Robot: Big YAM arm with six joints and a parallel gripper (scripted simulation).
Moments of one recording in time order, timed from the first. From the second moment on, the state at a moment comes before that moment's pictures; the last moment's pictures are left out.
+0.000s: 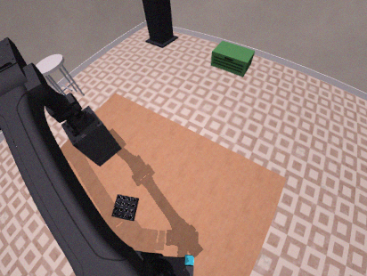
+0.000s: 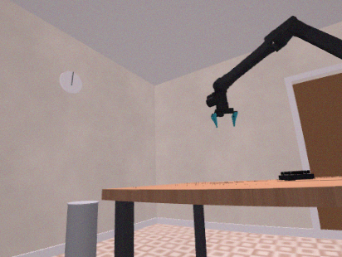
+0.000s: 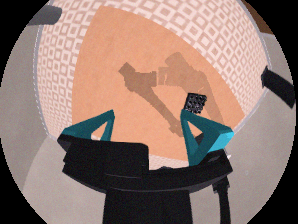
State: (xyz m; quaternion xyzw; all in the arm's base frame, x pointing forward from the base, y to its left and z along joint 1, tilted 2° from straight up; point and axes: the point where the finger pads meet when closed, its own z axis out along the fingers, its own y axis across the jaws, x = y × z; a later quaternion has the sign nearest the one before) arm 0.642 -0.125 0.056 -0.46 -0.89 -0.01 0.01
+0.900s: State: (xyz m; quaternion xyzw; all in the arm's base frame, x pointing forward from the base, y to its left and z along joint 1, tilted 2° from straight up) arm 0.644 -0.126 0.059 -0.46 -0.89 -0.01 0.00
